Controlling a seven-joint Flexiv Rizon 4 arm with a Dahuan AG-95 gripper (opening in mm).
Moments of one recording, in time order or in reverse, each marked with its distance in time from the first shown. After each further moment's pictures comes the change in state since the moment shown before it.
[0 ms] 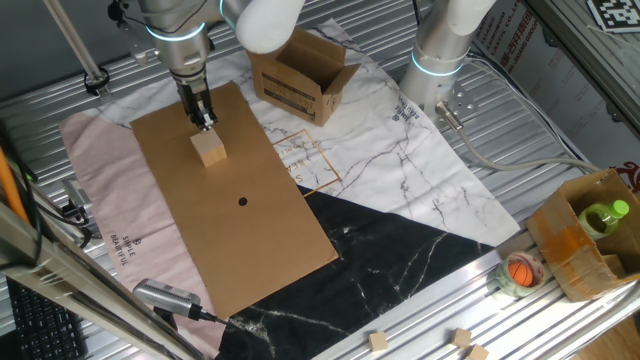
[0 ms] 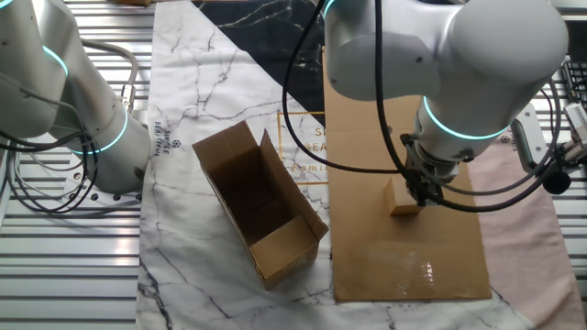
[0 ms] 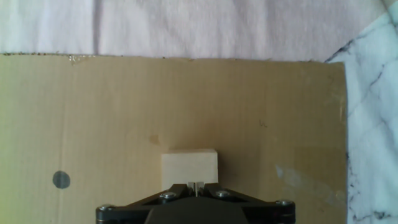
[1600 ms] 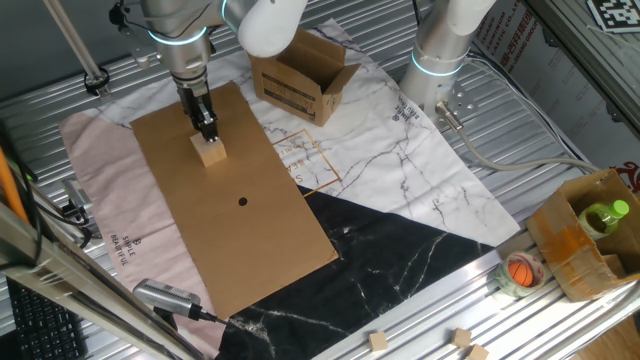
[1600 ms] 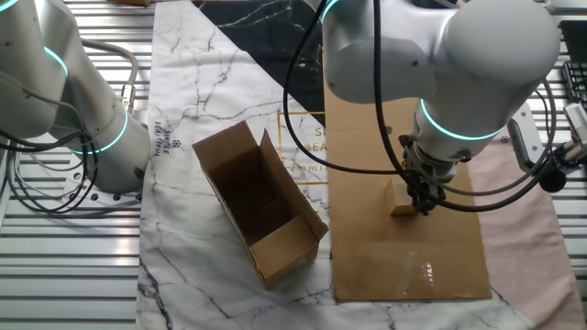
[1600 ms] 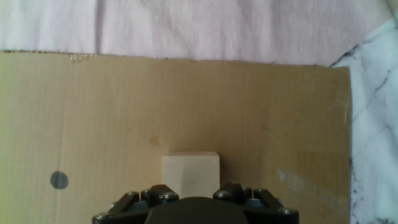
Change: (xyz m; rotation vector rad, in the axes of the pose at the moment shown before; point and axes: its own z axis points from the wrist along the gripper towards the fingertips) arm -0.001 0.002 0.009 0.004 -0.009 -0.010
